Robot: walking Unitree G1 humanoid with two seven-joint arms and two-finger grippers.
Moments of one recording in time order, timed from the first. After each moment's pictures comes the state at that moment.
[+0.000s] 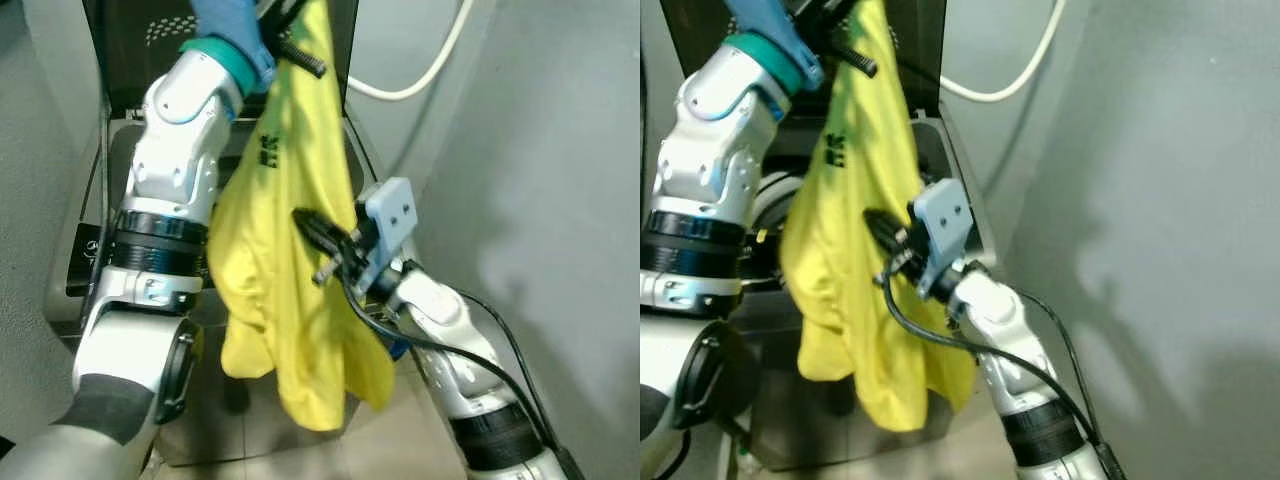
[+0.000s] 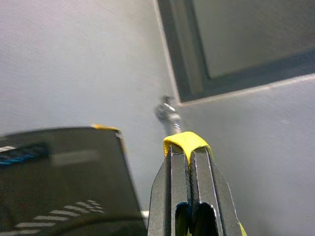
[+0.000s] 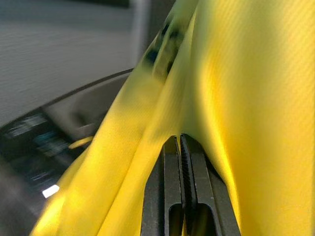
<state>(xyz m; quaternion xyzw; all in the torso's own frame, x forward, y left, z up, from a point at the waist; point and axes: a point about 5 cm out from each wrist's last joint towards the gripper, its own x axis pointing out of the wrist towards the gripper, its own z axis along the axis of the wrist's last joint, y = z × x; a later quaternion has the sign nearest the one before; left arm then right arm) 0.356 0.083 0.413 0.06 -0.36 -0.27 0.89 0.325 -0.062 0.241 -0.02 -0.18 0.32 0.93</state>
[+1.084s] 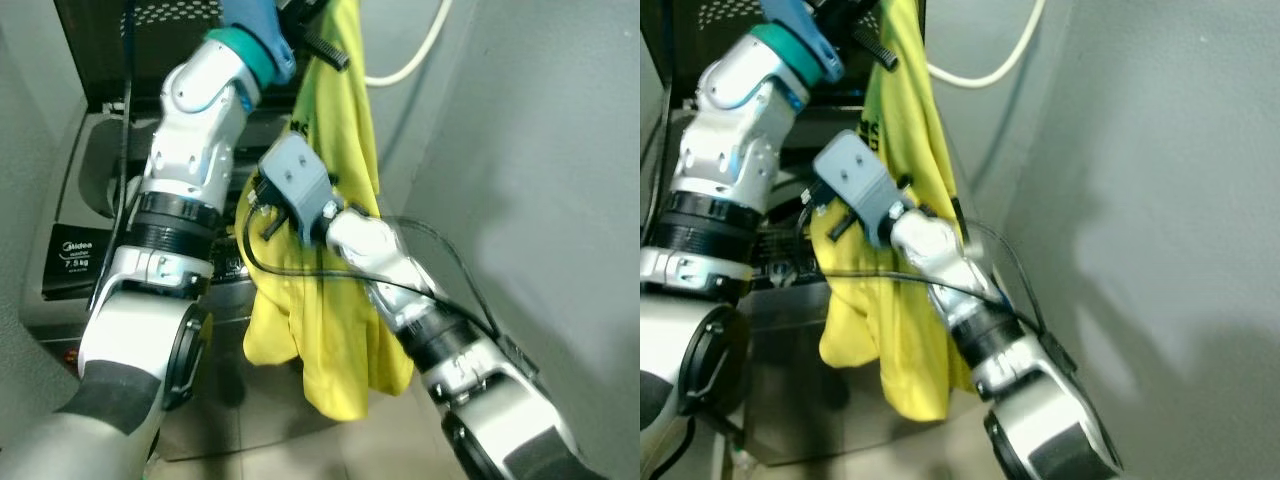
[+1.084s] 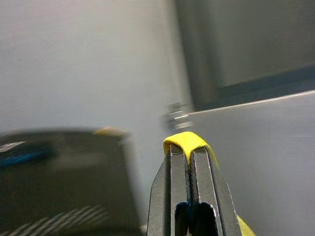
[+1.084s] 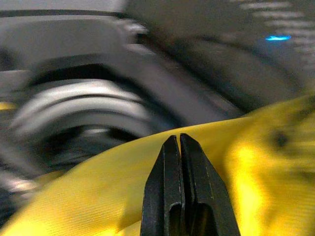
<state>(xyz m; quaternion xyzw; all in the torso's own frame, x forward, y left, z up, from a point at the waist) 0.366 0.112 0.421 0.05 -0.39 -0.19 0.90 0.381 -0.005 0.282 -0.23 -0.18 0.30 0.91</state>
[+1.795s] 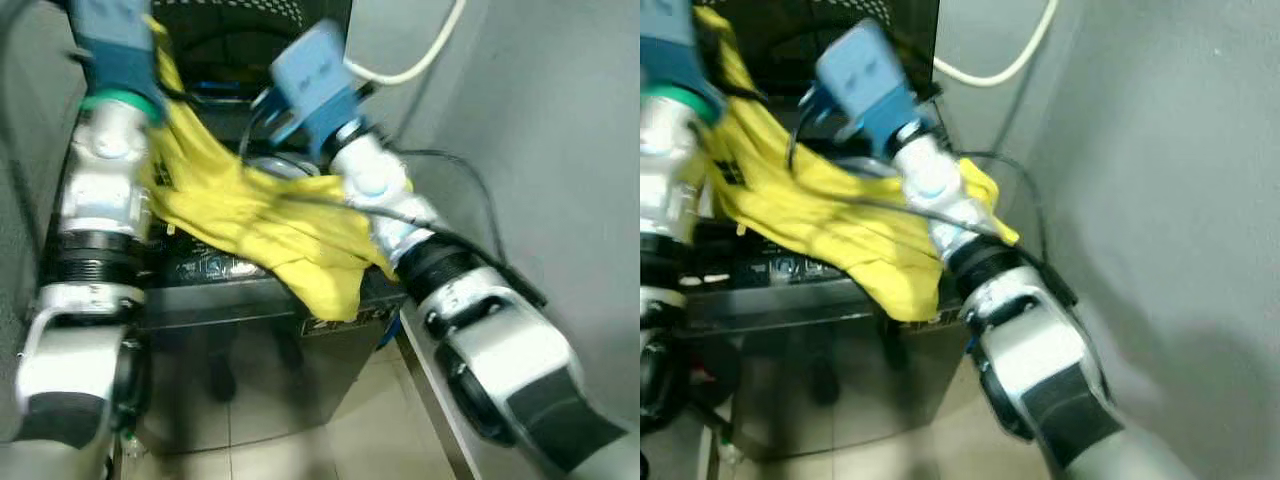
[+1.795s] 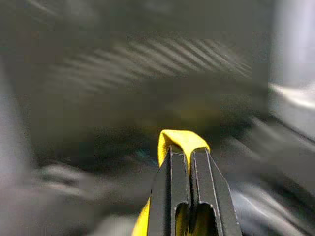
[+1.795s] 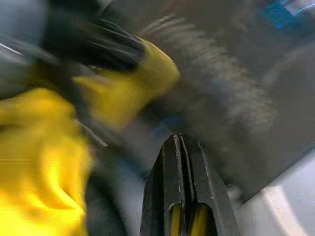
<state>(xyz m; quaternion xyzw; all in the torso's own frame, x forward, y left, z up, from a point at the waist) 0.403 0.165 0.325 0.07 -0.12 -0.08 0.99 0.384 0.012 0.289 -0.29 -0.25 0.29 0.88</state>
